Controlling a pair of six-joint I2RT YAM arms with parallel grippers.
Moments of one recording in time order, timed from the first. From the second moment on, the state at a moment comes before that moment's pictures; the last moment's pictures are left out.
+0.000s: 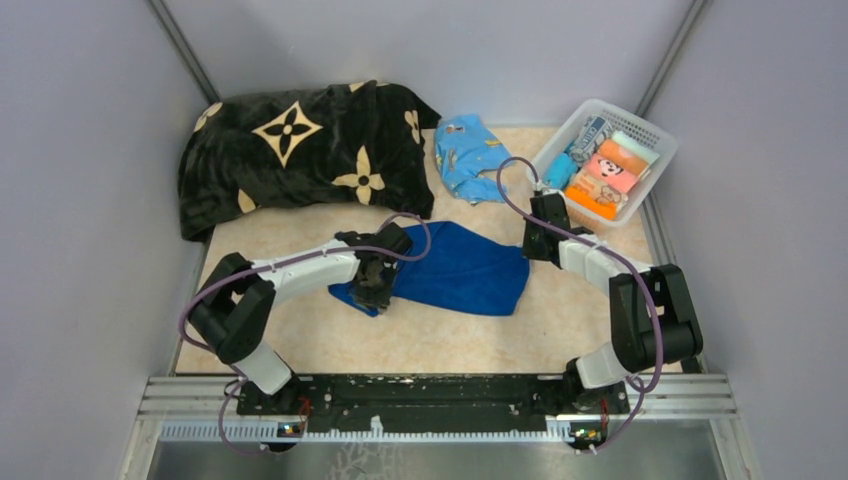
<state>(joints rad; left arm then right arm) -0.77 1.63 0.98 -0.76 -0.14 -0.50 0.24 1.47 0.77 -0.22 0.13 0.31</state>
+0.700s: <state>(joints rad) -0.78 1.69 1.00 -0.77 -0.17 -0.51 0.24 1.45 0.76 -0.22 0.10 0.31</state>
